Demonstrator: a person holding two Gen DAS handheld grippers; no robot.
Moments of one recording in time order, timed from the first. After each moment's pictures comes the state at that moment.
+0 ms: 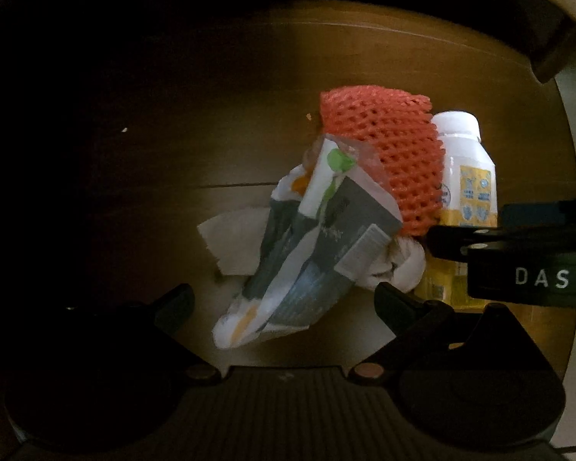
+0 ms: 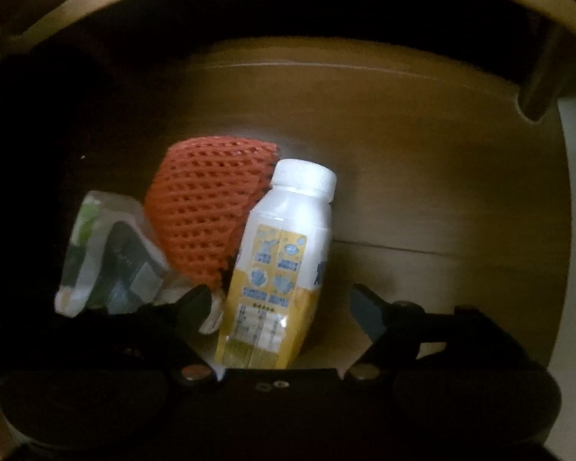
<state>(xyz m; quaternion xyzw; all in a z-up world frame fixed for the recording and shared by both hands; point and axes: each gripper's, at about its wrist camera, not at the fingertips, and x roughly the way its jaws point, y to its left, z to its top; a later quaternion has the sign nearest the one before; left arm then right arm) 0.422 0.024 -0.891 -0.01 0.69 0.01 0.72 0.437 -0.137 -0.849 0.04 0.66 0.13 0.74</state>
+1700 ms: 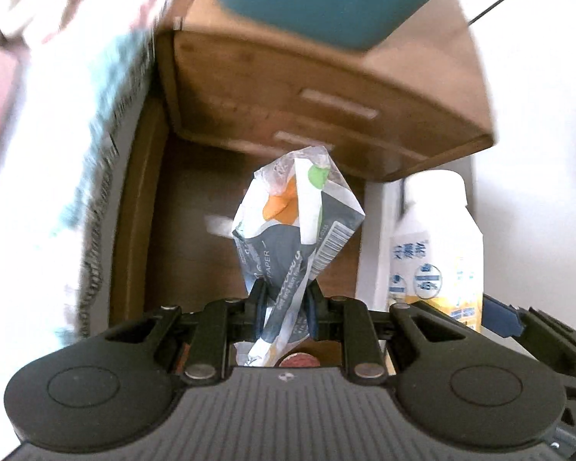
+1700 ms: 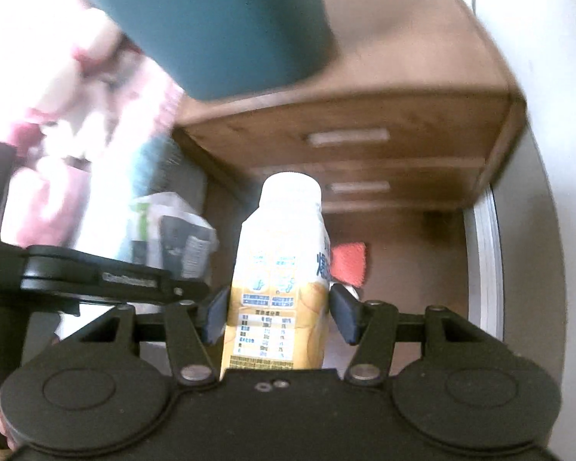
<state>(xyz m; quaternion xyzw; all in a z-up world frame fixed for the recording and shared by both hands) 0.369 0.049 -0.371 -0.15 0.65 -0.02 0.75 0.315 -0.147 -0.338 0.12 0.55 0.15 0.81</state>
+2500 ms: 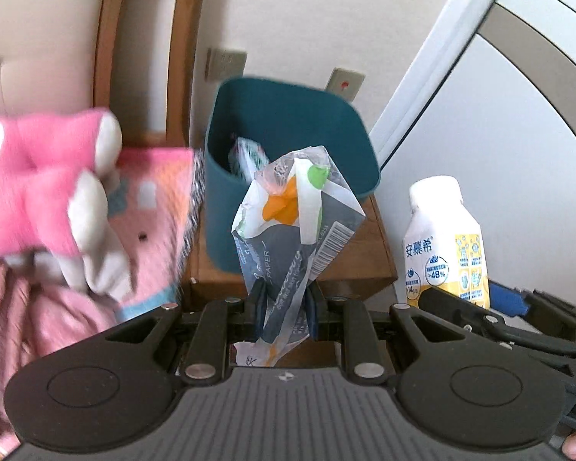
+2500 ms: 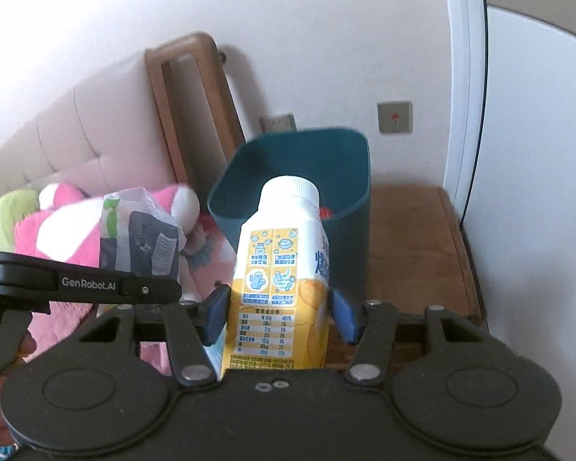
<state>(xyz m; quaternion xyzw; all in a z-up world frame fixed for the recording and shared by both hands) 0.380 0.099 -0.076 -0.07 0.47 -0.08 0.87 0.321 -0.114 -0.070 0.10 0.37 0.12 0.92</state>
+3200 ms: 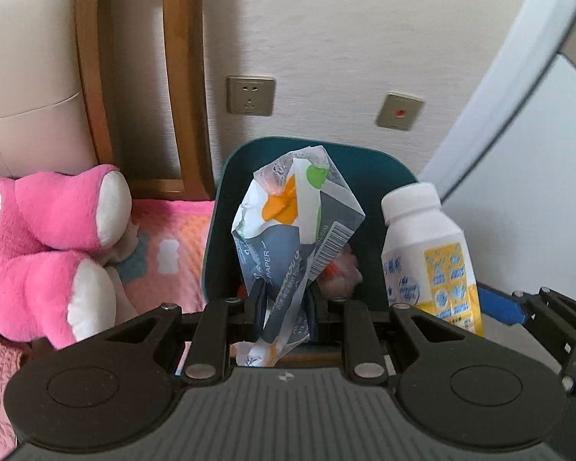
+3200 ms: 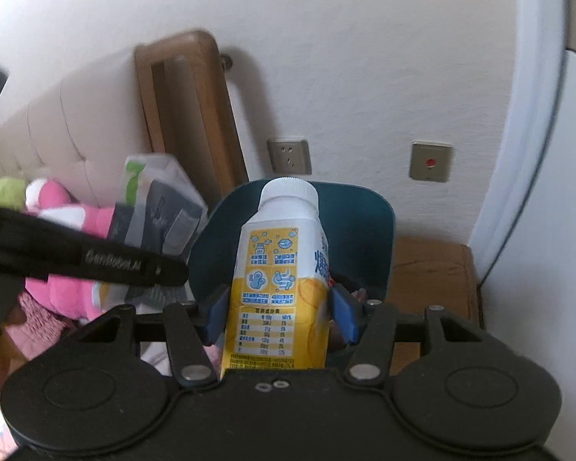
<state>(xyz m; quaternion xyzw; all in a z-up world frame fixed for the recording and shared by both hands) 0.560 0.066 -0.087 -0.05 0.51 0.00 0.86 0.485 -0.113 -0.072 0.03 0.38 0.17 0.91</state>
